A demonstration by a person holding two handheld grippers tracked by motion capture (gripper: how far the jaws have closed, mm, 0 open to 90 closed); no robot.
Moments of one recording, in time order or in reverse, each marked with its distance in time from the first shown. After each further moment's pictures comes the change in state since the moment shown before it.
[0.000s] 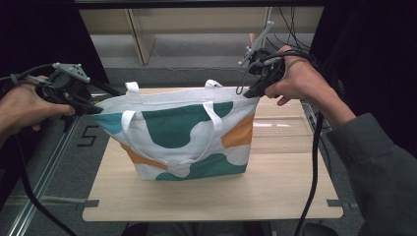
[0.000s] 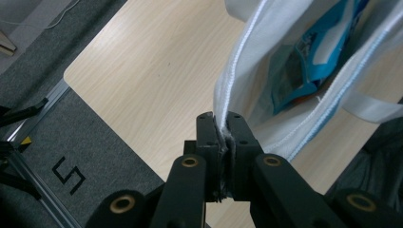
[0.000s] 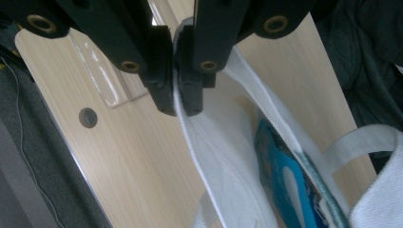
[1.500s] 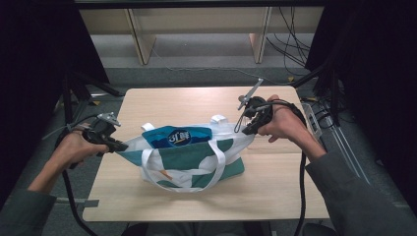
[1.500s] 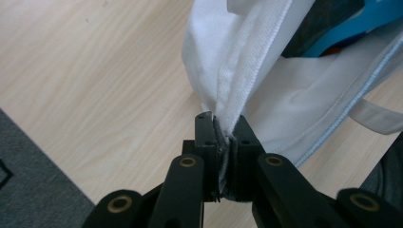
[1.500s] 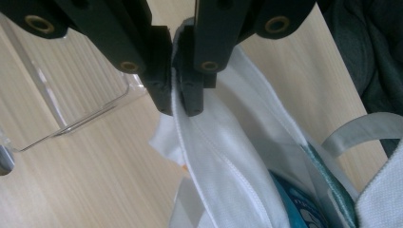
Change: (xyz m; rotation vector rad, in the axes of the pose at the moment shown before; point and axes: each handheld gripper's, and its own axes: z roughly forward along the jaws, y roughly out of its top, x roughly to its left) left arm -0.020 -0.067 0.138 0.047 -0.122 -0.069; right arm 0.010 -0.062 0.116 0.066 0.088 0.074
